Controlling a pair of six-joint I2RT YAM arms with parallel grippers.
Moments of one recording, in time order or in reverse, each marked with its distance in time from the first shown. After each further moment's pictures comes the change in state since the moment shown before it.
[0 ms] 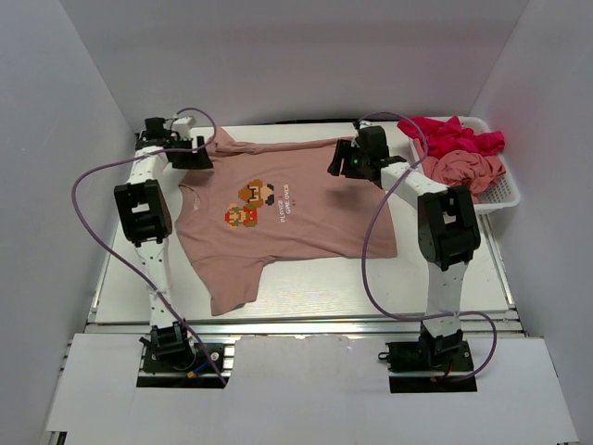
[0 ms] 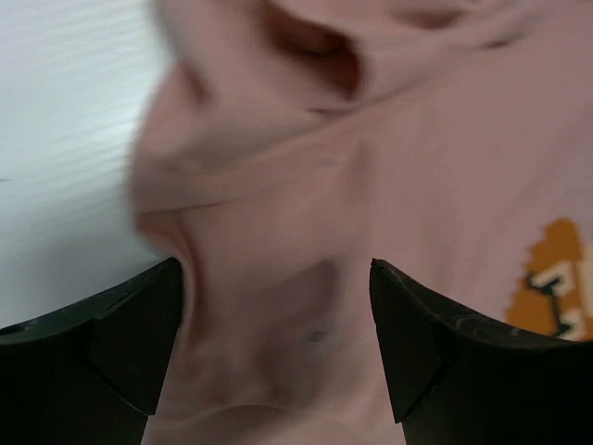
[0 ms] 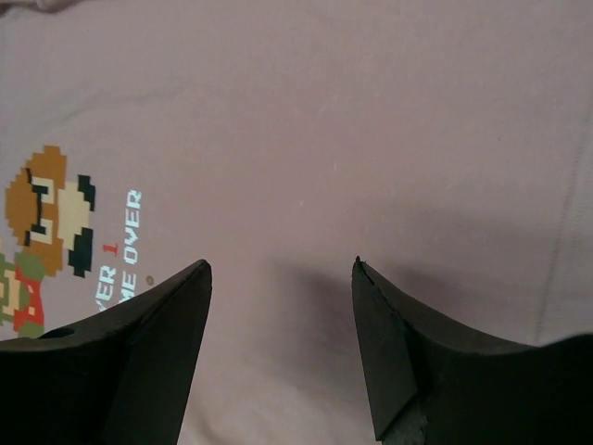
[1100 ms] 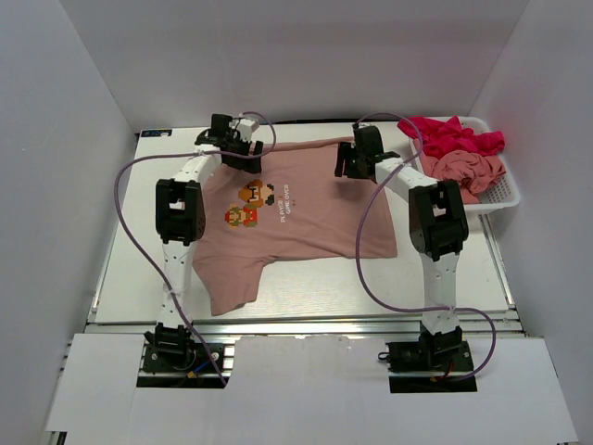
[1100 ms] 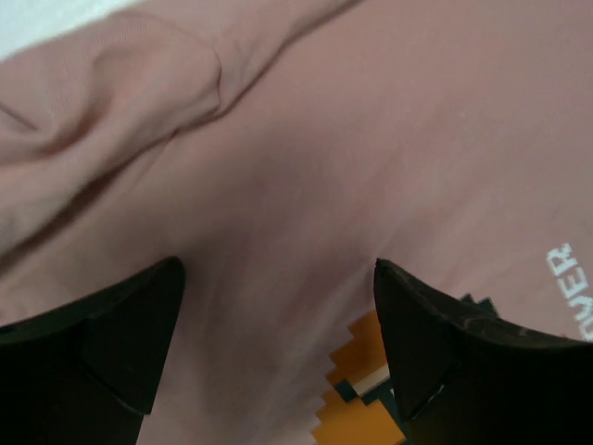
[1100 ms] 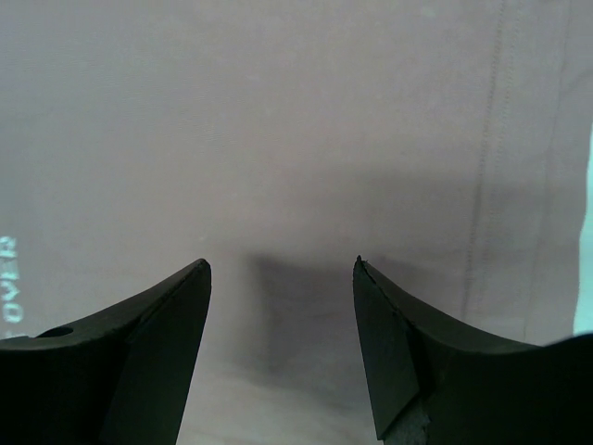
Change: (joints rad) left arm -0.330 -0.039 -0.038 0.042 -0.224 0.009; right arm -0.005 0.142 0.139 -0.102 0.143 -0.061
